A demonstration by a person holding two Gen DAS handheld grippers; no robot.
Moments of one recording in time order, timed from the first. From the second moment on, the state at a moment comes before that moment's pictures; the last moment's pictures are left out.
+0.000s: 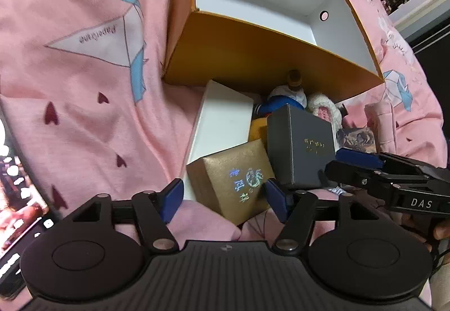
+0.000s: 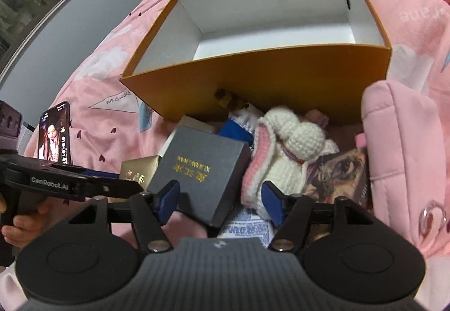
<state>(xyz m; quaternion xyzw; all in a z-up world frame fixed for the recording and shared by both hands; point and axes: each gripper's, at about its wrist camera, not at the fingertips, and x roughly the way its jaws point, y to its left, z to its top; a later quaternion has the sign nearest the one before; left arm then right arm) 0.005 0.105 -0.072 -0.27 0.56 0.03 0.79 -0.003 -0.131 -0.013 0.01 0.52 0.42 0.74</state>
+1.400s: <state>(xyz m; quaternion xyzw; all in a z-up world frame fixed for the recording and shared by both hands) 0.015 0.069 -0.043 -0.15 0.48 0.02 0.86 -0.001 -0.116 0.019 -0.04 0.46 0.44 0.77</state>
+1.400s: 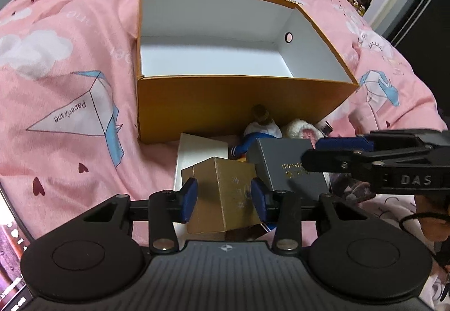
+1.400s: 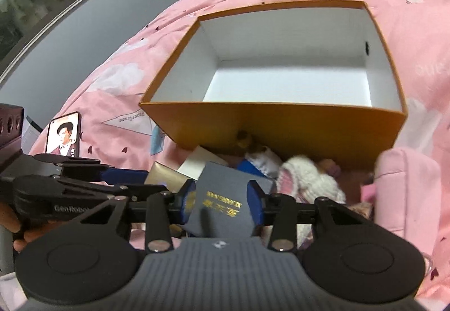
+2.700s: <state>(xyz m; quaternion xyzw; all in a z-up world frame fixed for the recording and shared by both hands) 0.004 0.057 -0.033 -0.16 0.45 -0.02 0.88 -0.013 -0.109 0.009 -0.08 0.45 0.45 0.77</state>
